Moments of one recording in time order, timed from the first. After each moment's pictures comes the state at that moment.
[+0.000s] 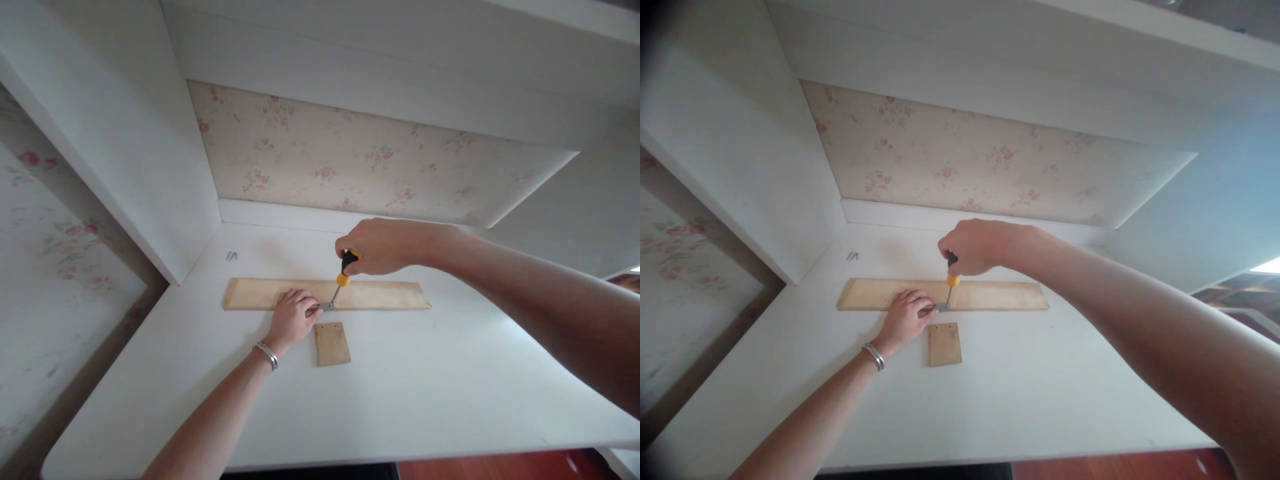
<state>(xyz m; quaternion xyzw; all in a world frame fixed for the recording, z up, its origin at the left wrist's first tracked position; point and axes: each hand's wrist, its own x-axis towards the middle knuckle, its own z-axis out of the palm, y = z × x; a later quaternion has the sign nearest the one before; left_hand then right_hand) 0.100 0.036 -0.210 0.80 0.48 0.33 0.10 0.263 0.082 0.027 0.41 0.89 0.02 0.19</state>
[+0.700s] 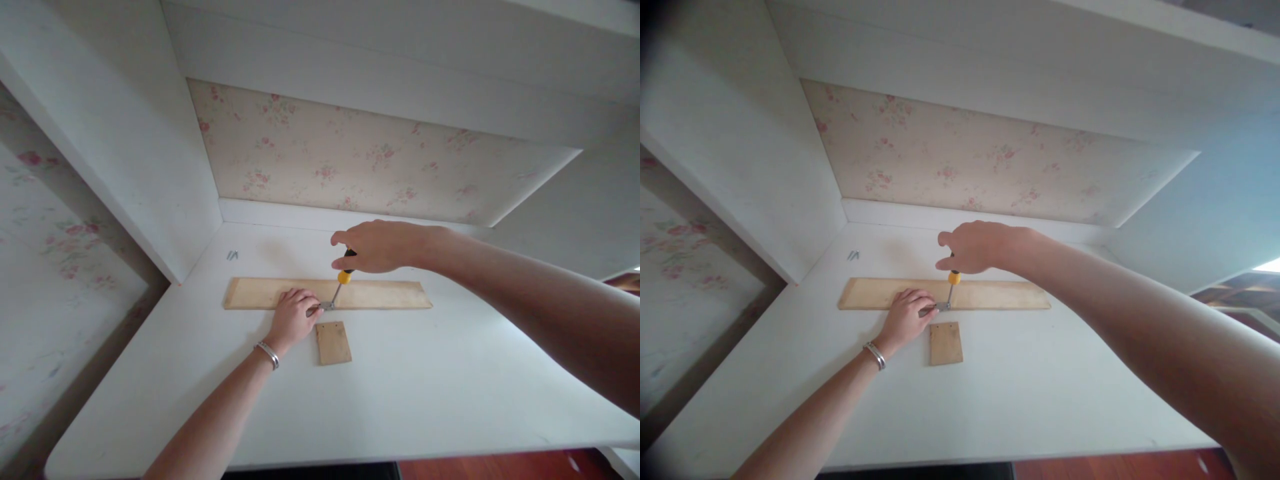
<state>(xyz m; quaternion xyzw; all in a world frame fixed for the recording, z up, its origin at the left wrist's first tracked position) 0.099 0.035 -0.209 0.80 0.49 0.33 0.10 0.262 0.083 0.025 0.45 0.88 0.01 0.17</state>
